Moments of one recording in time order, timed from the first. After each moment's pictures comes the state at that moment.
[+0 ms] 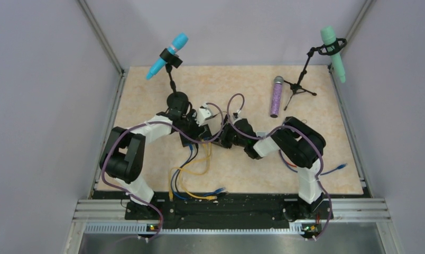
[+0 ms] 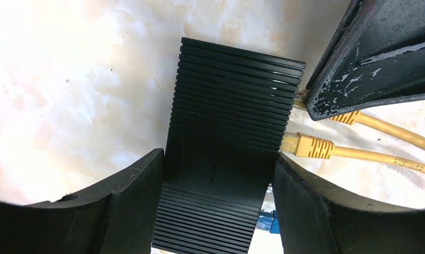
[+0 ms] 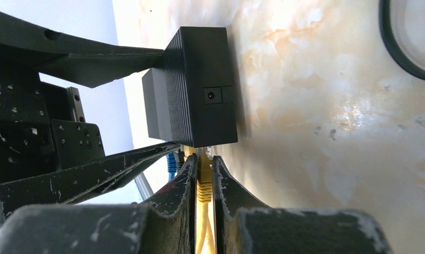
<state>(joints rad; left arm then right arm) -0.37 1.68 0.99 -0.32 0.36 0.58 0.74 1.98 0.78 0.77 -0.24 1.18</state>
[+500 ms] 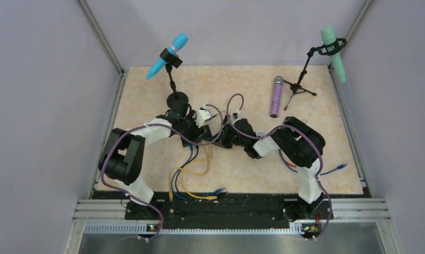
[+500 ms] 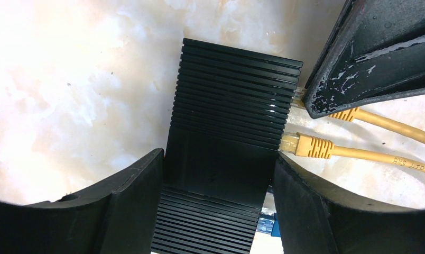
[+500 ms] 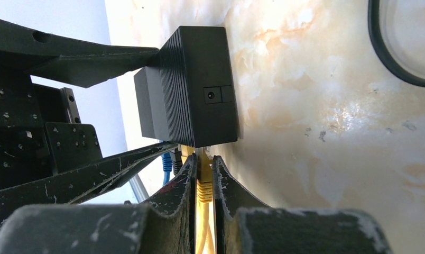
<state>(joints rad) -0.37 1.67 0.93 -0.24 0.36 0.59 0.73 2.00 0.79 0.78 -0.26 1.17</state>
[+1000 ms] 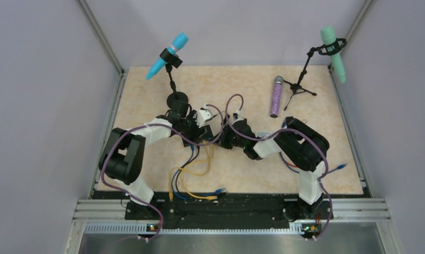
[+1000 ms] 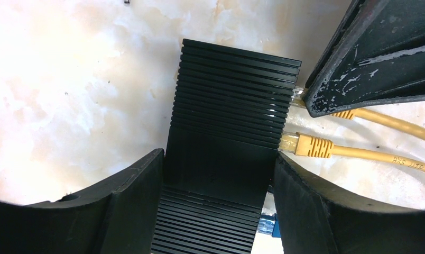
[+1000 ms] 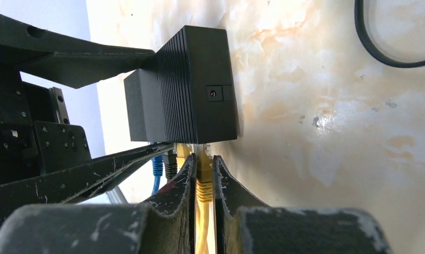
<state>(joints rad) -0.37 1.67 0.93 -0.23 0.39 0.59 0.77 1.94 0.77 0.70 -0.15 1.11</state>
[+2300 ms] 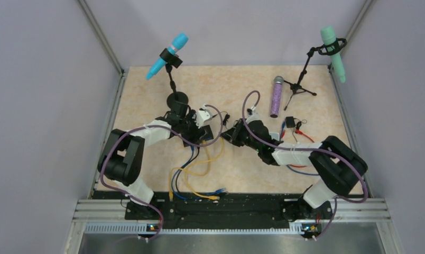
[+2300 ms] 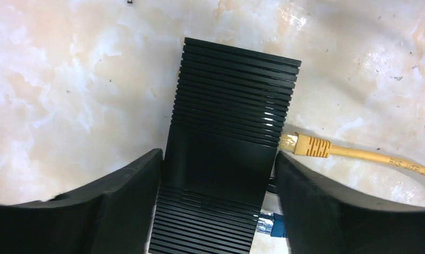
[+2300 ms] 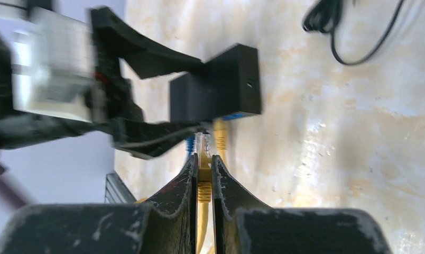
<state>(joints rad) -0.37 1.66 0.91 -0.19 0.39 0.58 0.75 1.60 0.60 0.61 -0.04 1.00</state>
